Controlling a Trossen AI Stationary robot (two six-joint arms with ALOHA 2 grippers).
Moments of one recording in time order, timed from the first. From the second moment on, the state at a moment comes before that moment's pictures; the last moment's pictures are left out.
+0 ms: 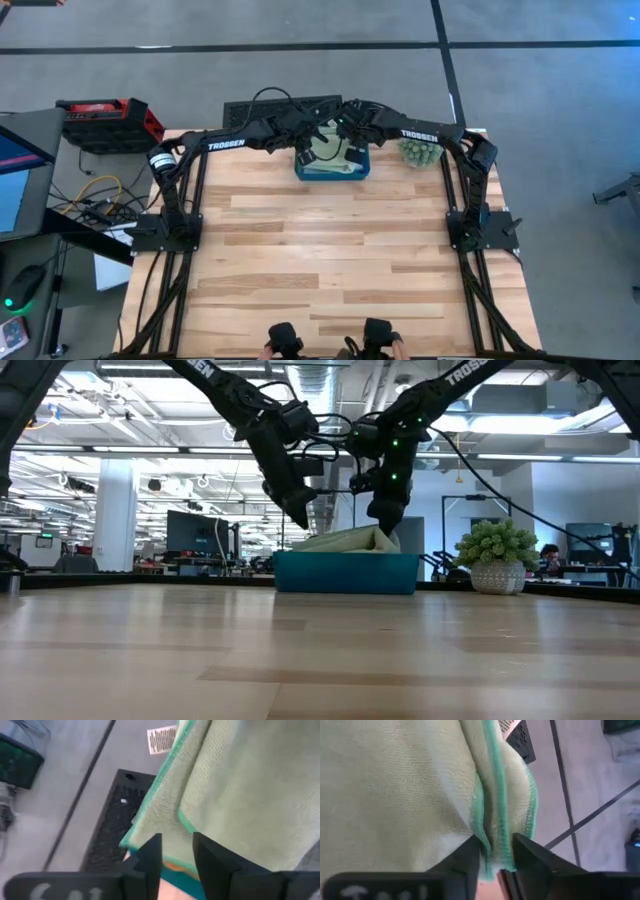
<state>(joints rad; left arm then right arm) 0.53 1.85 1.42 -0.40 -0.29 0.30 -0.55 1.93 1.53 -0.75 0.40 -0.40</state>
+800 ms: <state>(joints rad) 0.38 1.51 1.51 -0.95 -0.36 0.12 -0.34 1.82 1.69 -1.07 0.92 -0.23</state>
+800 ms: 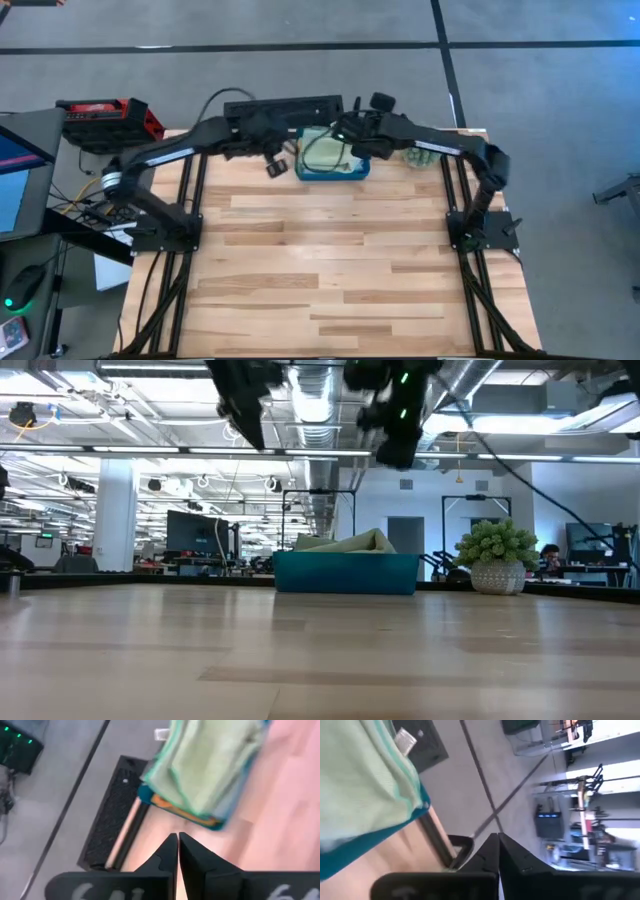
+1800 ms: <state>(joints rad) -0.34 0.53 0.49 -0.10 -0.59 0.03 0.49 0.67 0.76 -0.55 0.61 0.18</state>
